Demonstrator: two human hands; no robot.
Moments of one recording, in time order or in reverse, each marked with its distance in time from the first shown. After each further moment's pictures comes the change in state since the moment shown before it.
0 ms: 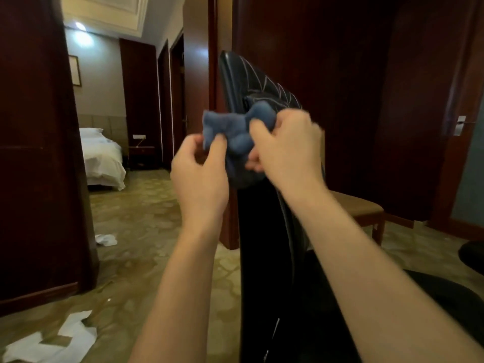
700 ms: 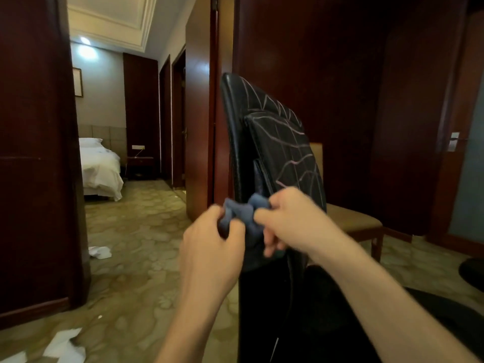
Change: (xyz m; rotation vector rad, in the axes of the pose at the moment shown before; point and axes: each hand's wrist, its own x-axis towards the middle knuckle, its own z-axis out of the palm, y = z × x) left_hand -0.047 -0.028 -0.025 0.581 -0.170 0.114; right_hand -0.034 0.030 -0.016 -0.074 -0.628 0.265
